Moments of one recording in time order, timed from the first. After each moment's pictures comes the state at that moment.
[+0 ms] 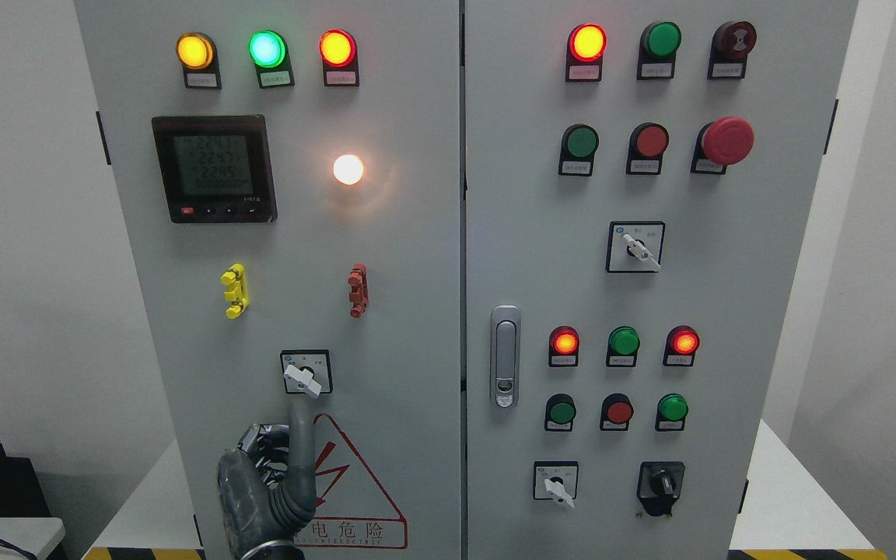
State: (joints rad) left arm -0.29 -0.12 -0.20 -1.83 -0.14 0.30 0.68; right arm 0.08 0.12 0.06 -0.13 0.00 0.09 0.12
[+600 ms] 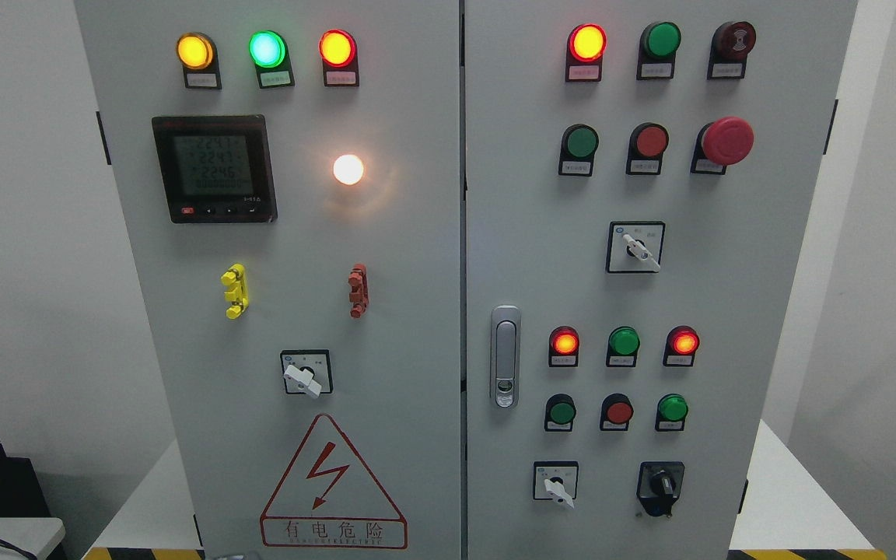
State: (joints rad) left arm 0.10 -0.09 0.02 -1.68 -0.14 -0.25 0.43; right arm 0.08 0.12 0.06 -0.13 0.00 0.09 0.12
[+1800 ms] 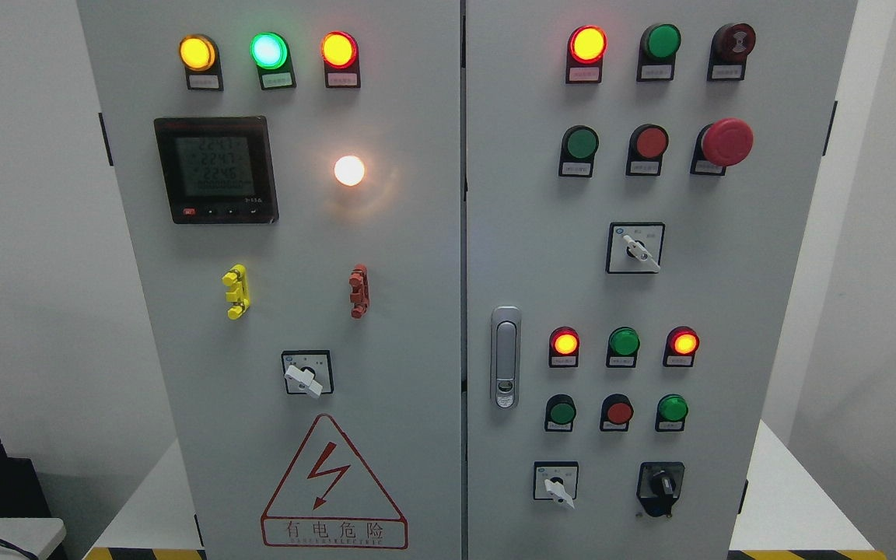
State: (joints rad) left arm 0.30 -0.02 0.56 -0.70 -0.16 -0.28 0.00; right arm 0.08 0.12 0.06 -0.13 0.00 0.09 0.12
